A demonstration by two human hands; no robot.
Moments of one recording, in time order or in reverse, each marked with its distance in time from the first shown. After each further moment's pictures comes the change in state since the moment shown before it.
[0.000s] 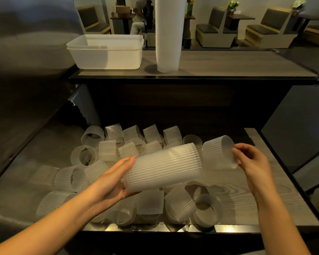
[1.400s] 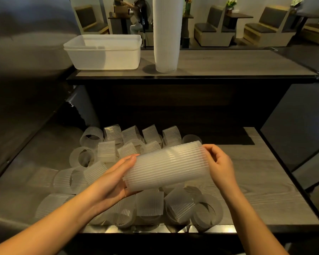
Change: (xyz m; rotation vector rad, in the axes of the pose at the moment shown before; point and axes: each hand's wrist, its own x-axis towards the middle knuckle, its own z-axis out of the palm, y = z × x) left_hand 0.005 0.001 0.001 0.015 -0.018 0.016; right_hand -0.025 -0.002 0.058 -0.154 -0.200 -0.170
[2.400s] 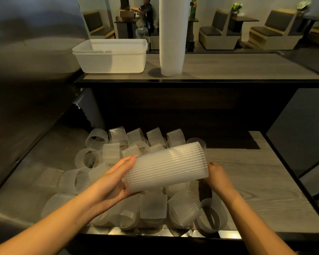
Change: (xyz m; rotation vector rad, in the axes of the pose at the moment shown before) left_hand -0.007 0.005 -0.003 0.013 0.011 0.032; right_hand 0.031 0.092 0.002 -0.815 -0.297 0.030
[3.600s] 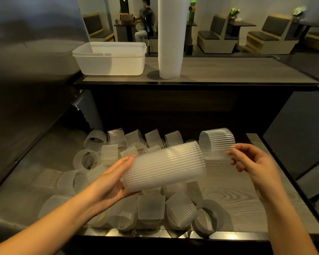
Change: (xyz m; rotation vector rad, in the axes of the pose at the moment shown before) left_hand -0.002 0.002 0.000 -0.015 -0.013 0.022; right_hand -0.062 -0.032 -0.116 0.971 0.315 -0.016
